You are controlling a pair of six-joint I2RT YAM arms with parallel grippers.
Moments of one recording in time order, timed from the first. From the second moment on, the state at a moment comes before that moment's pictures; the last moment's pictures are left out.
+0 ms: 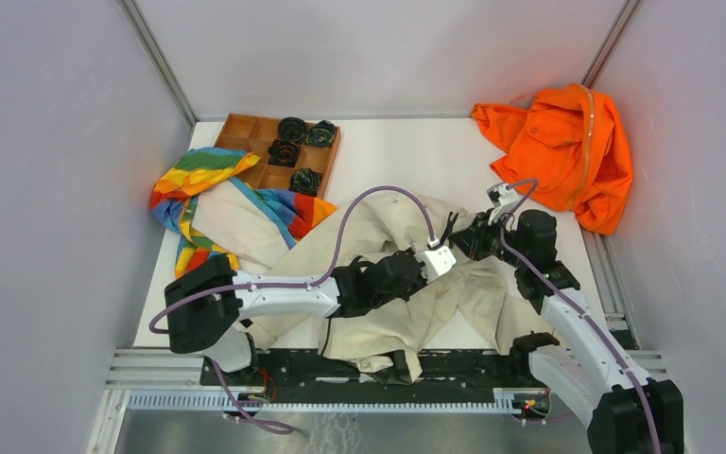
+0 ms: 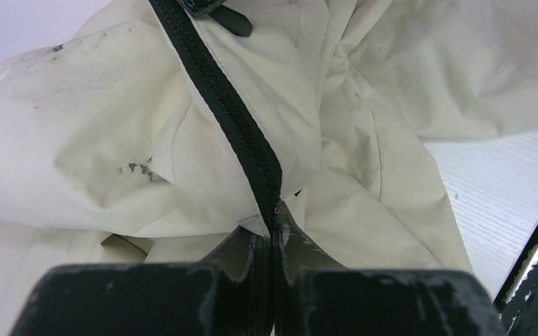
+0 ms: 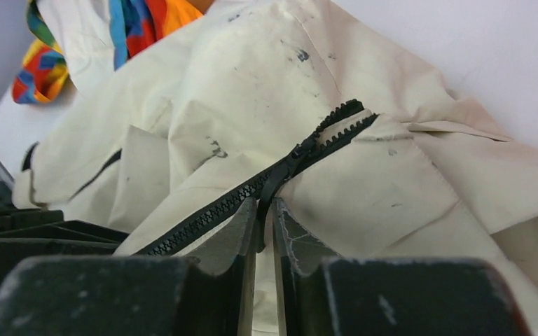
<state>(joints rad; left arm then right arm) -1.24 1.58 0.92 0.13 -0.32 0.11 0.18 0.86 0.46 0.04 -0.52 0.28</state>
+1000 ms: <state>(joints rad) -1.04 1.47 0.81 0.17 0.19 -0.05 0.19 0.81 0.82 -0.70 -0.77 -1.32</state>
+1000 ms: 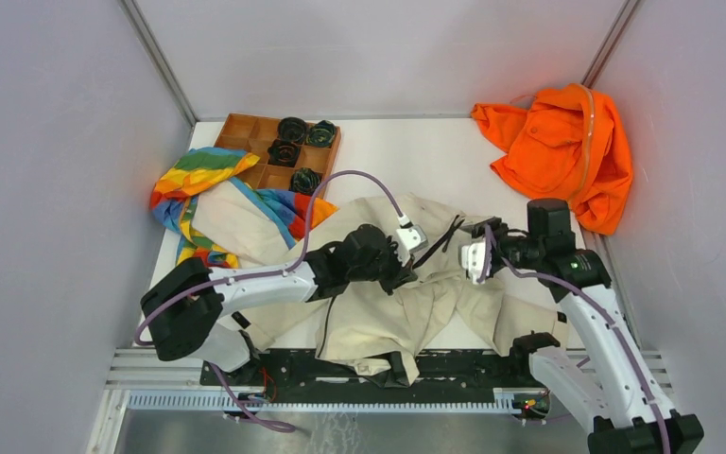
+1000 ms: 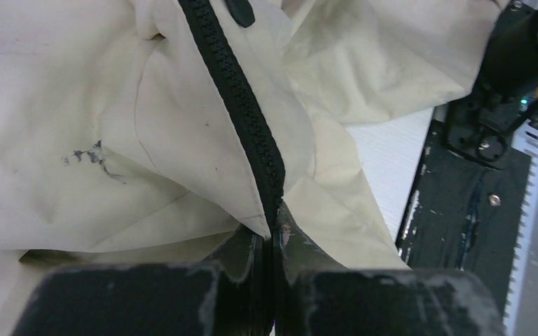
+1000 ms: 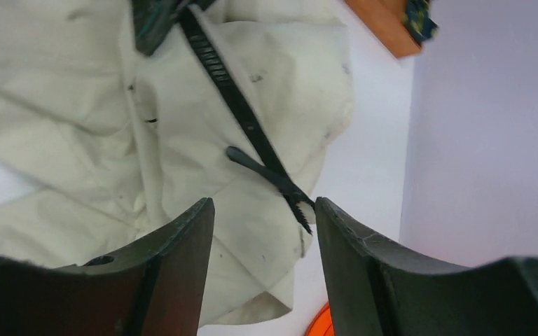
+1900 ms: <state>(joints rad) -1.02 1.47 0.79 0.17 0.41 -0.08 0.21 0.98 0.75 -0.76 -0.88 -2.02</state>
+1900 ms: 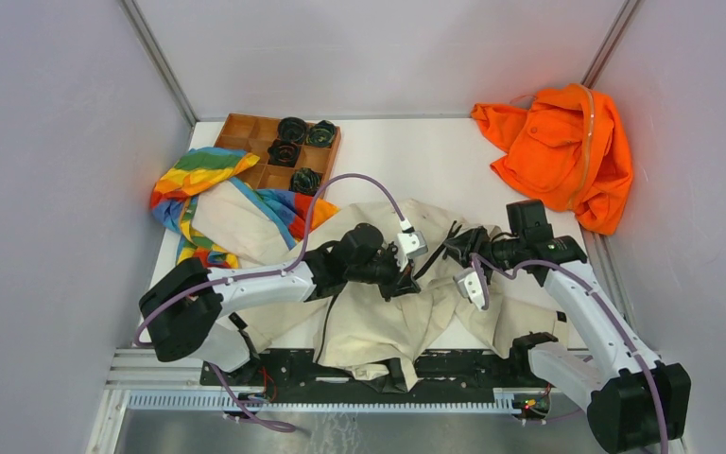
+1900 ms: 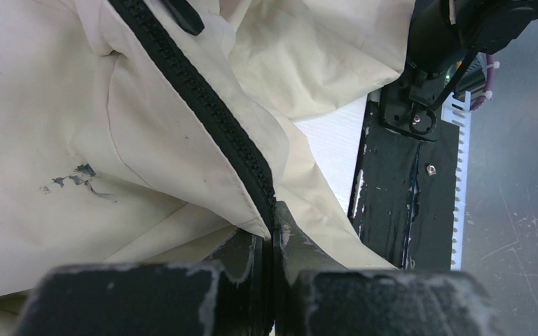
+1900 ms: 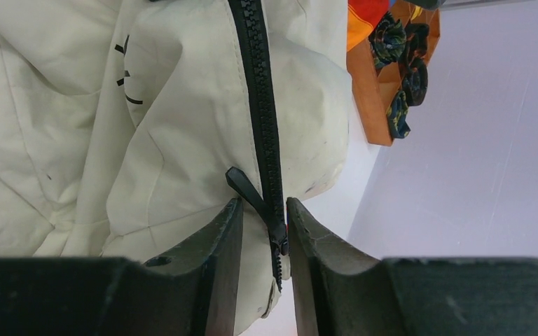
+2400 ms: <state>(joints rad) -1.01 1.47 0.79 0.17 0.44 -0.08 0.21 0.98 0.74 -0.80 -0.90 -2.07</state>
